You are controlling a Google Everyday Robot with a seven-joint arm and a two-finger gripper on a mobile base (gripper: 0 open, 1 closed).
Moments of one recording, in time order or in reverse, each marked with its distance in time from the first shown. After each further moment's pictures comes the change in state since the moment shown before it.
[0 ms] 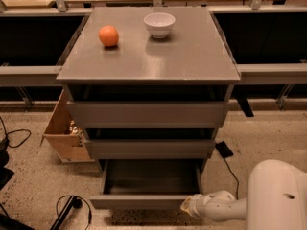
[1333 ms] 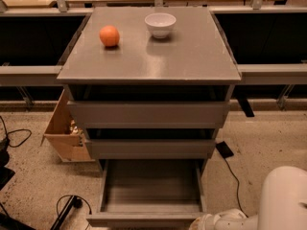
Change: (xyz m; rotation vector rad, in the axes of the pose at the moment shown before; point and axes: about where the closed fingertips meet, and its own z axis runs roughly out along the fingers) arm 0.068 0.077 -0.034 -0.103 0.094 0.094
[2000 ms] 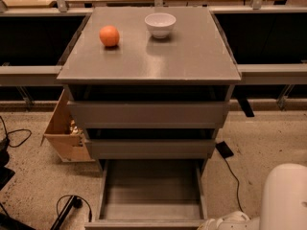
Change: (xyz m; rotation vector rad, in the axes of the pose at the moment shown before) arm 0.020 0.020 -0.019 -0.045 0.073 0.021
